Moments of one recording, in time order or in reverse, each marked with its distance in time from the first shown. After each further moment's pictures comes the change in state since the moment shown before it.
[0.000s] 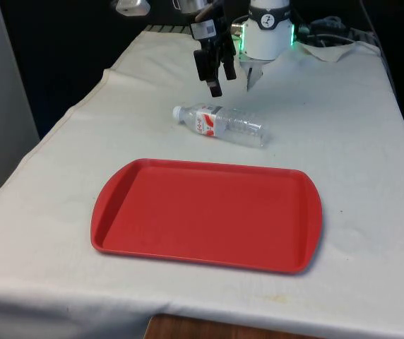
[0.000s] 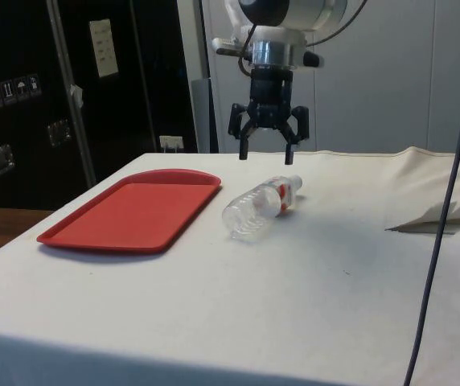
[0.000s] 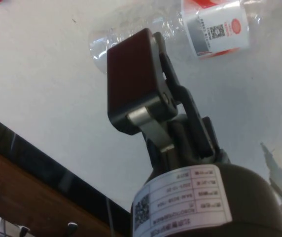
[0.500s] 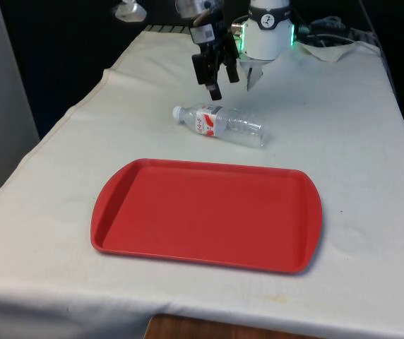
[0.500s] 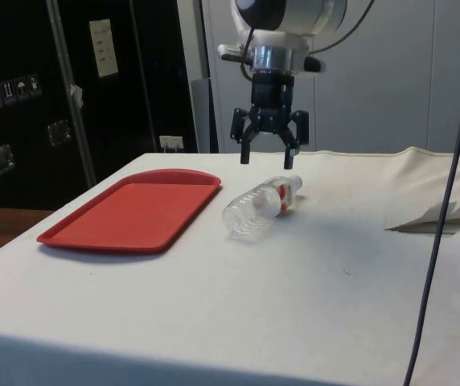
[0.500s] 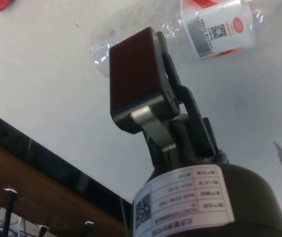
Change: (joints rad) arm 0.000 0.019 -0.001 0.001 0.064 0.000 0.024
